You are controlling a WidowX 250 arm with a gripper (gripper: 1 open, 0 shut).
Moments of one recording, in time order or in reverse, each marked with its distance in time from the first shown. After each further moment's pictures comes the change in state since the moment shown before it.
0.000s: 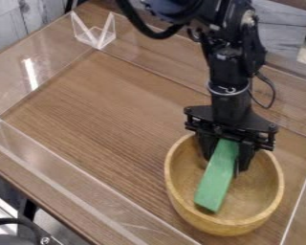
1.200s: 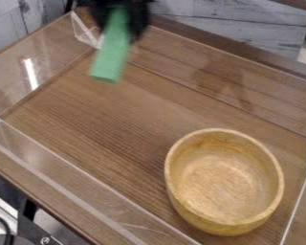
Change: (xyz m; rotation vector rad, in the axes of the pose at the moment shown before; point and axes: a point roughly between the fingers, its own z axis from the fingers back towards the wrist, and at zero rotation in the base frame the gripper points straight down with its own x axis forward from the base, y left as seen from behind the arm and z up) arm 0.018 0.137 0.138 -0.052 -0.123 0.117
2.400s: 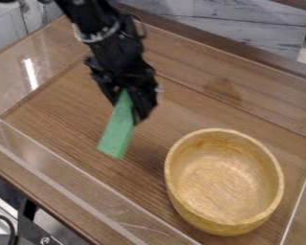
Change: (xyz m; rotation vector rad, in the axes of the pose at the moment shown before) arm -0.047 -0.030 -0.078 -0.035 -0.026 -0.290
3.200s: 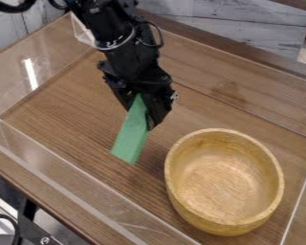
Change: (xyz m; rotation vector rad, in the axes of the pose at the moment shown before) arm 0.003 -0.015 -0.001 0.011 -0.042 -0.010
